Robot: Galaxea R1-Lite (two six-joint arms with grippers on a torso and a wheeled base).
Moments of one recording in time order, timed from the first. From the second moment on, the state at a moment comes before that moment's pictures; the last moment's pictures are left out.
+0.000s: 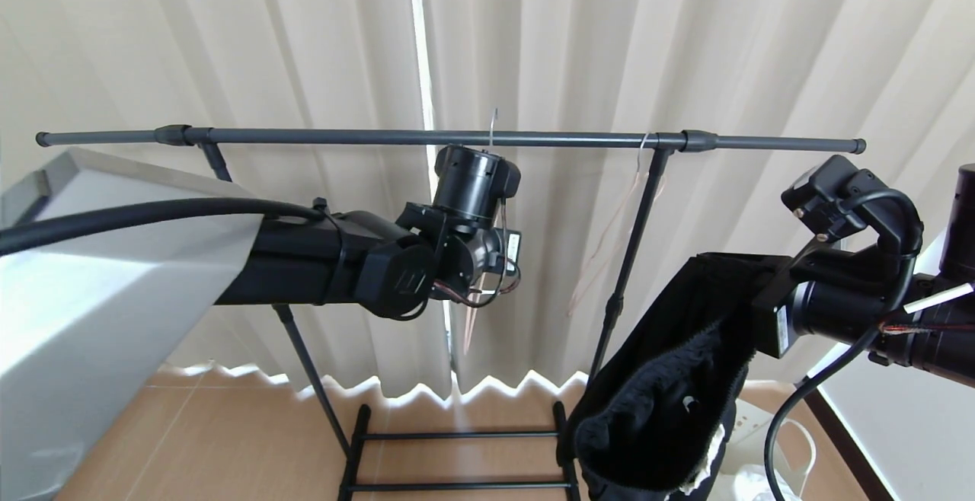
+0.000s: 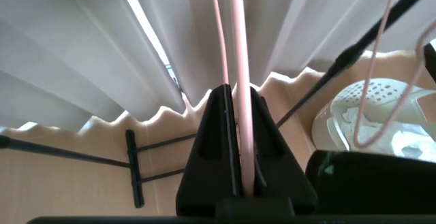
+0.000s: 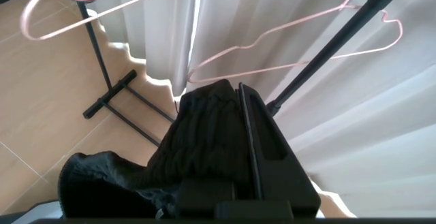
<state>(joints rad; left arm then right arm) -0.69 2.13 -1.55 -0.11 0.44 -0.12 0.42 1.40 -0.69 -0.40 0.07 -0.24</state>
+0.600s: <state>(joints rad) -0.73 1.85 -1.05 -0.33 0.43 -0.02 0.42 1.38 -0.70 -0.40 -0.02 -0.24</state>
